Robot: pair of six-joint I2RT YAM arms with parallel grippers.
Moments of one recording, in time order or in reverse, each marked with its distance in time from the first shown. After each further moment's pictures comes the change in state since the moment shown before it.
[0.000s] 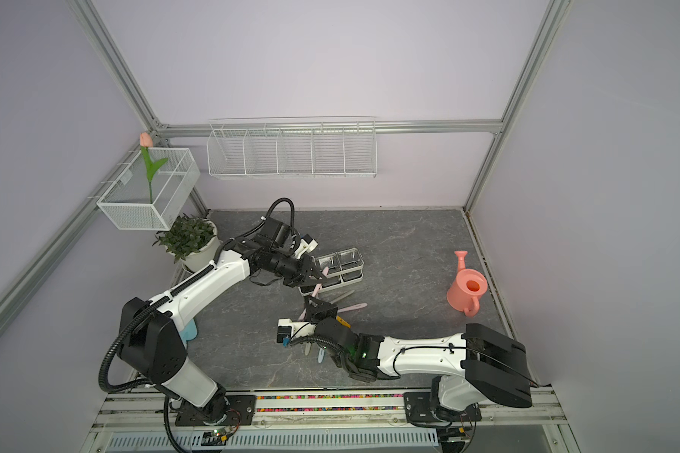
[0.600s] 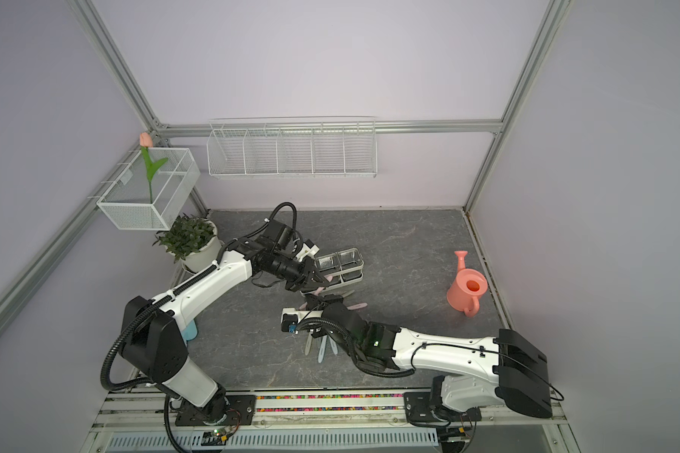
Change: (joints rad) left arm -0.014 0.007 -0.003 -0.015 0.054 -0.105; right arm -0.083 -0.165 0.070 -0.307 -0.235 0.235
